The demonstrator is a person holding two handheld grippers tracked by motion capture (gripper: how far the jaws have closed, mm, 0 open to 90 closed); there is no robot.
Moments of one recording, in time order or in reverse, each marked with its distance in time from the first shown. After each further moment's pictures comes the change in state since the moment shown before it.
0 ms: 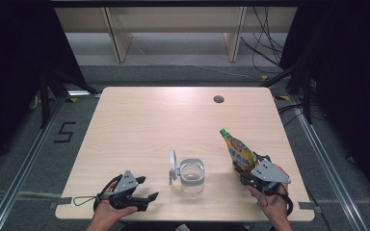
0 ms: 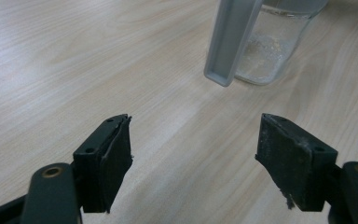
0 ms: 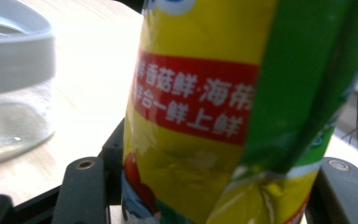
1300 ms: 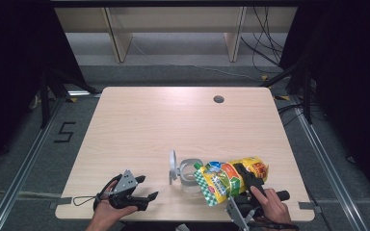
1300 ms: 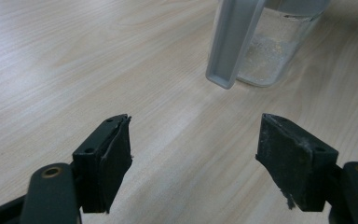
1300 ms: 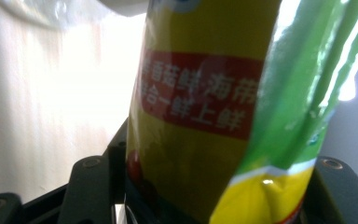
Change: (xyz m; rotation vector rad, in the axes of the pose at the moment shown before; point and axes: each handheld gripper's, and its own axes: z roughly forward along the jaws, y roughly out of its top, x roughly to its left) left arm 0.000 0.001 0.000 -0.001 0.003 0.011; right arm 0.073 0.032 -0.030 0.164 -0.178 -0.959
